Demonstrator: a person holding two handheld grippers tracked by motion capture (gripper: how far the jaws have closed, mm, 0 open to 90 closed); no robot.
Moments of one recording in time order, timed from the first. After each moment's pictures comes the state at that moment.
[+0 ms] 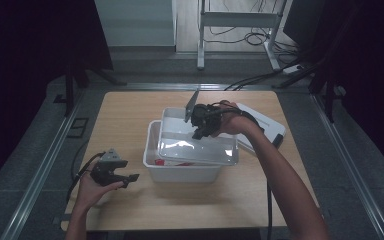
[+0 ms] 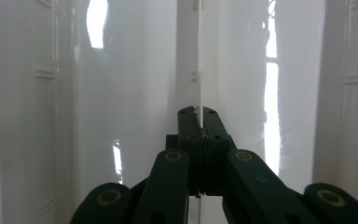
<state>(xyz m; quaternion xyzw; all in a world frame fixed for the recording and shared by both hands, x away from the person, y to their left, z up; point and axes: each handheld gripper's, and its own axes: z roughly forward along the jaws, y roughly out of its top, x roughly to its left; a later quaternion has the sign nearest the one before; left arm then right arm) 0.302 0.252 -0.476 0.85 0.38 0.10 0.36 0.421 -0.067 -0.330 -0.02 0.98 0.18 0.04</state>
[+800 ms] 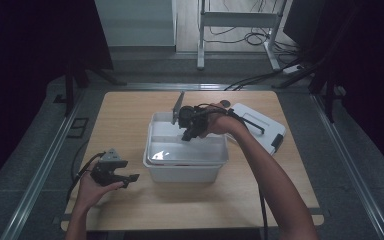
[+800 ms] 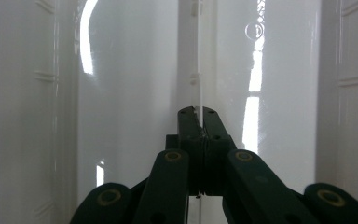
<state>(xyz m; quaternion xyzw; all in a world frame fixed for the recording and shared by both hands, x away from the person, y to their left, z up) 0.302 0.252 -0.476 0.85 0.38 0.10 0.36 0.426 -0.034 -0.341 -0.03 0.98 0.17 0.02</state>
